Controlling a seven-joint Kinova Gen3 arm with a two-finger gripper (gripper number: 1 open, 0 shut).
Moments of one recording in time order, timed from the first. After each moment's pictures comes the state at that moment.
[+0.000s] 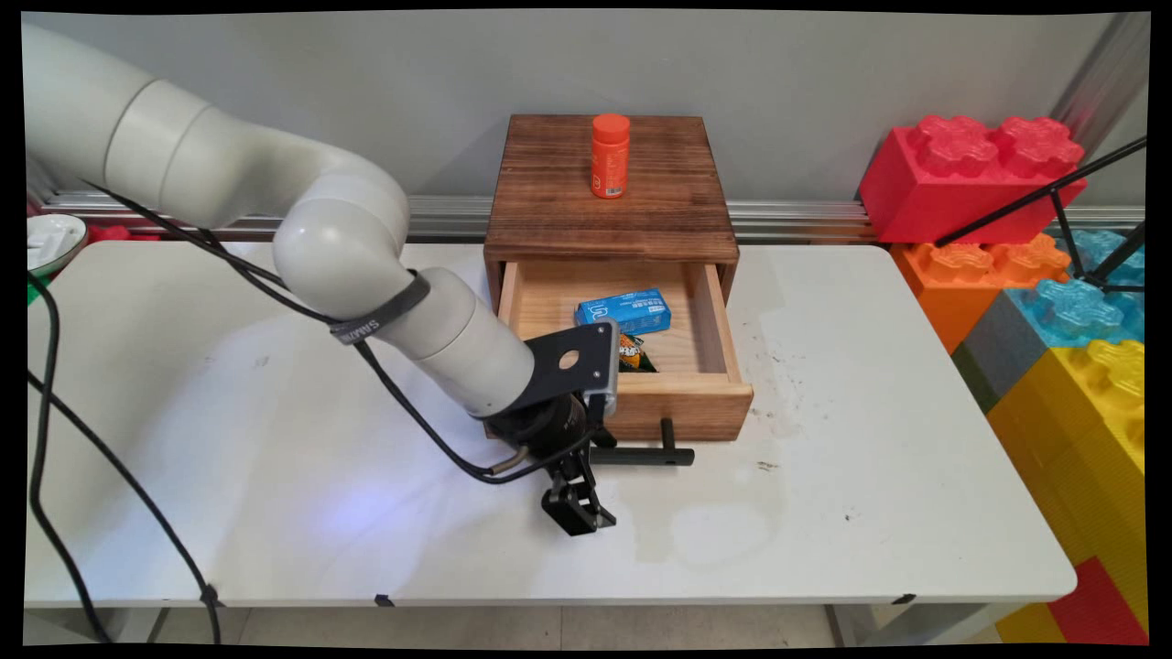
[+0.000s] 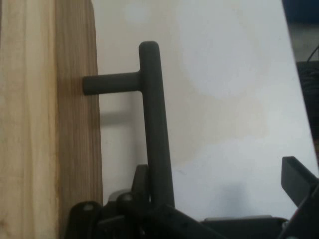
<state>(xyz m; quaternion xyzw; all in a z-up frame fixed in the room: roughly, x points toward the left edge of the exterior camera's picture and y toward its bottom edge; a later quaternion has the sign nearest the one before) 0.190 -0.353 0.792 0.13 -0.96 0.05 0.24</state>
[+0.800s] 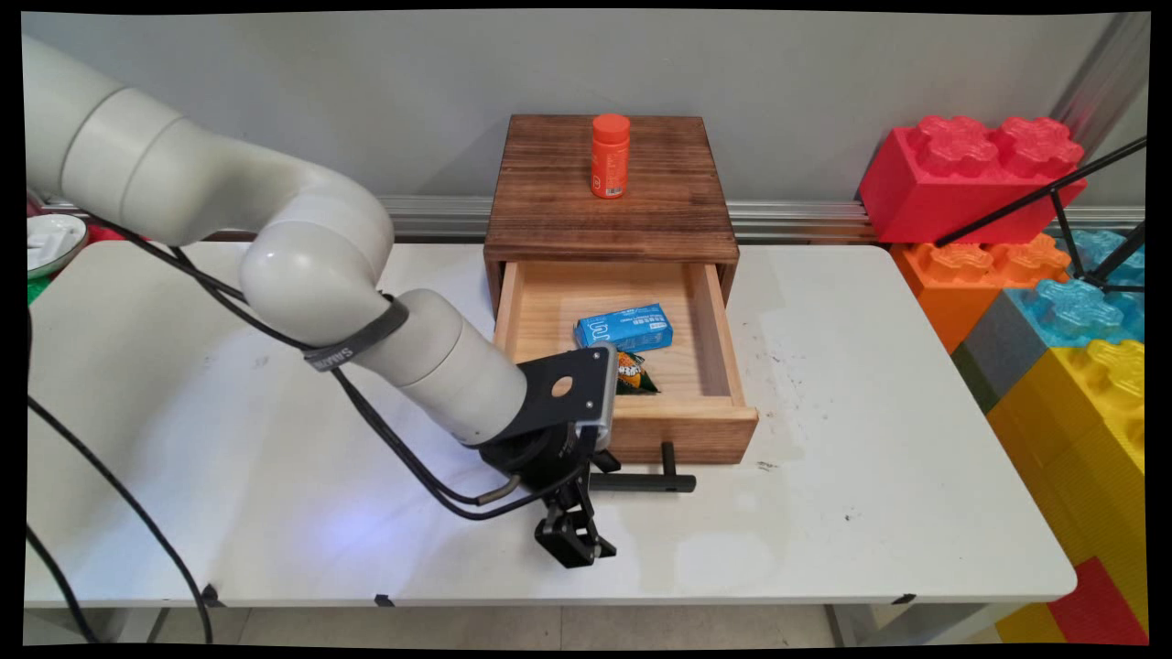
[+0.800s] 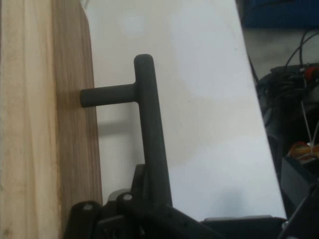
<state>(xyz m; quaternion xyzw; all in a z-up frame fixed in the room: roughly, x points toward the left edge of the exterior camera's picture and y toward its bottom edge) 0.185 -0.325 0.795 0.11 -0.96 0.05 0.25</state>
